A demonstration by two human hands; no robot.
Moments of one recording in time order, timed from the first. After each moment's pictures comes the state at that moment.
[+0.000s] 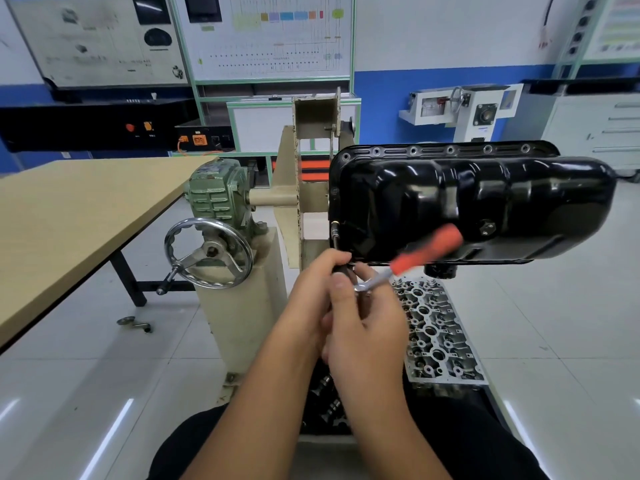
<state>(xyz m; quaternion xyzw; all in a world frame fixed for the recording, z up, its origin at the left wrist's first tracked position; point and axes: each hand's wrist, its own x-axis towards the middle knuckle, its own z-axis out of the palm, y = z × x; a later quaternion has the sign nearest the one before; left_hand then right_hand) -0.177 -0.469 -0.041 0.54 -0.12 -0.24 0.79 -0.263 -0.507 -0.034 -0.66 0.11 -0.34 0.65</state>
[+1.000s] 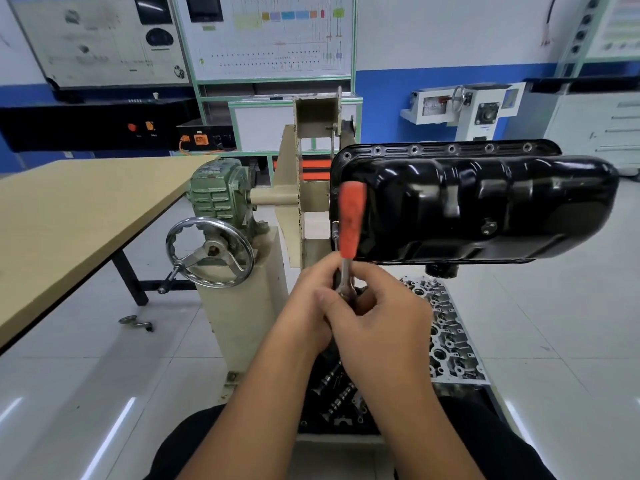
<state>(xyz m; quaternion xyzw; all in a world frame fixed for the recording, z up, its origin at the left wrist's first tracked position) -0.168 -0.474 -0.045 0.53 -0.03 -0.25 0.81 -0.268 -0.534 -0.035 -0.81 0.09 -0.36 0.45</state>
